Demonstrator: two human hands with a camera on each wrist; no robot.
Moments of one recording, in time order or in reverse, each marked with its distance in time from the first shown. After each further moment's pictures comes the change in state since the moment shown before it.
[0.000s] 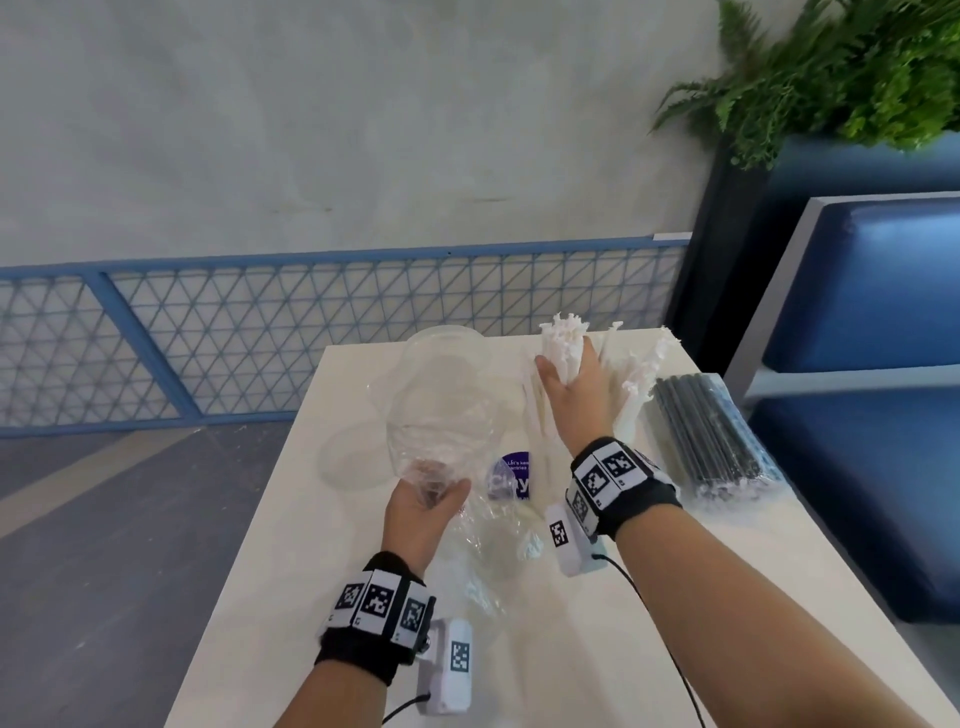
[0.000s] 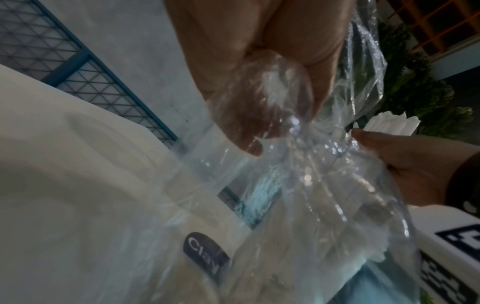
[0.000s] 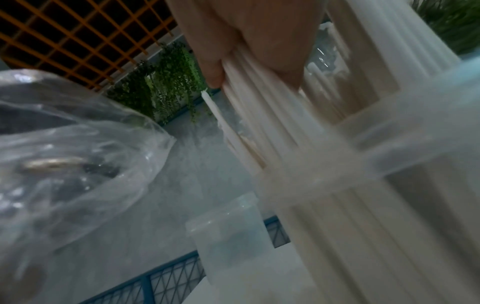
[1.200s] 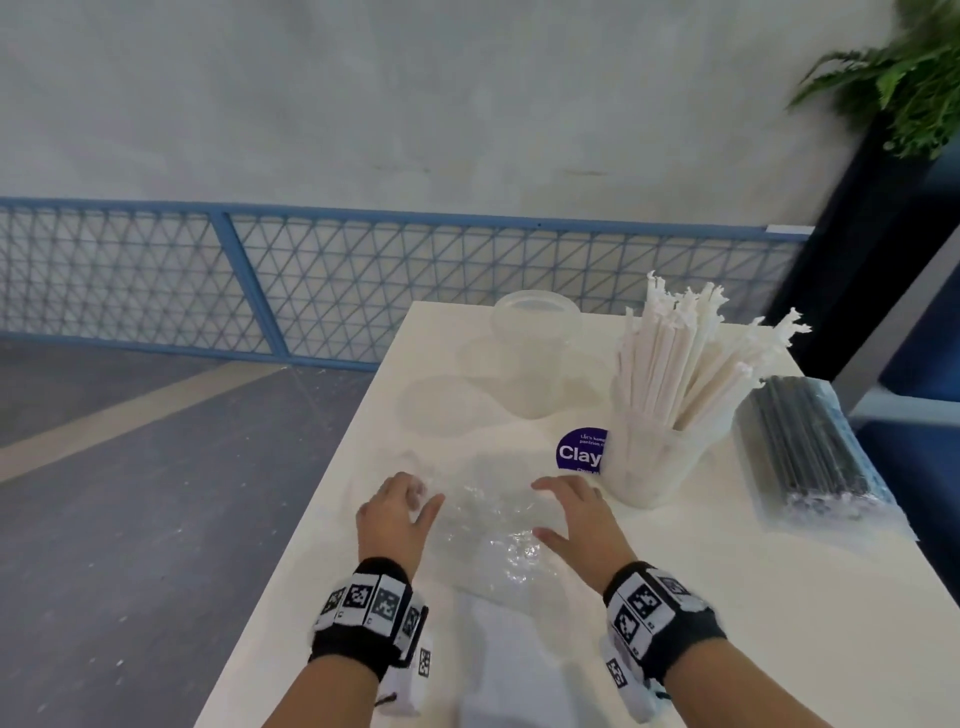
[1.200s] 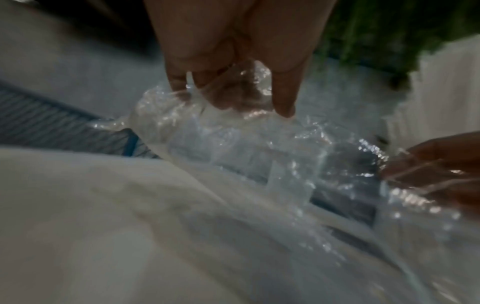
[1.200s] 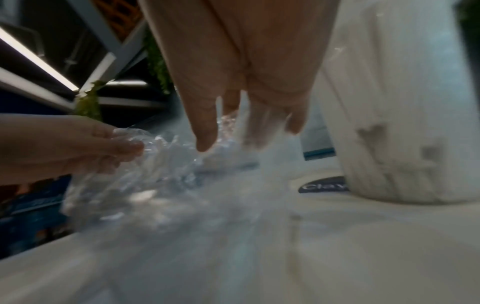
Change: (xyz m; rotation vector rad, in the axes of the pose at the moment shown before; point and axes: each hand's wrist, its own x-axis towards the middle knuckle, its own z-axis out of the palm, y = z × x) left_hand -0.042 -0.048 -0.098 0.779 0.253 0.080; right_hand -0.132 0.083 0.037 -0.528 -0.724 -0.224
